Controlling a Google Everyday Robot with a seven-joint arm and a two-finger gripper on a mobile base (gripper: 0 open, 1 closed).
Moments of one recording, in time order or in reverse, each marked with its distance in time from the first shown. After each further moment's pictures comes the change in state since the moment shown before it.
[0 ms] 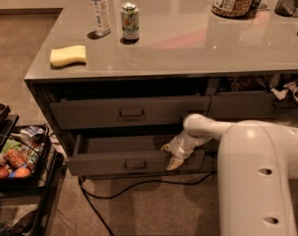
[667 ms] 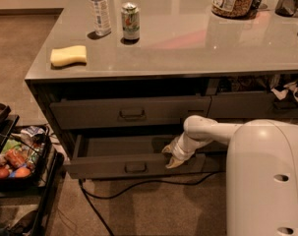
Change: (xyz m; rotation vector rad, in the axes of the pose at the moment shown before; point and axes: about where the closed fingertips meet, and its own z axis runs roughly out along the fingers) arm -0.012 0.010 -0.012 0.033 0.030 -0.002
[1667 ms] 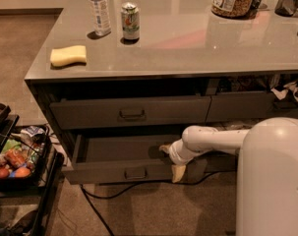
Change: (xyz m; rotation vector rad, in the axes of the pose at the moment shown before) arm -0.007 0.001 -0.008 0.145 0.085 -0.058
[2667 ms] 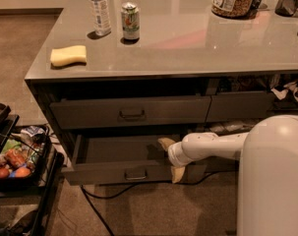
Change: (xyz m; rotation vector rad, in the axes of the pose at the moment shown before) arm -0.007 -0.006 -0.005 0.118 0.051 -0.034
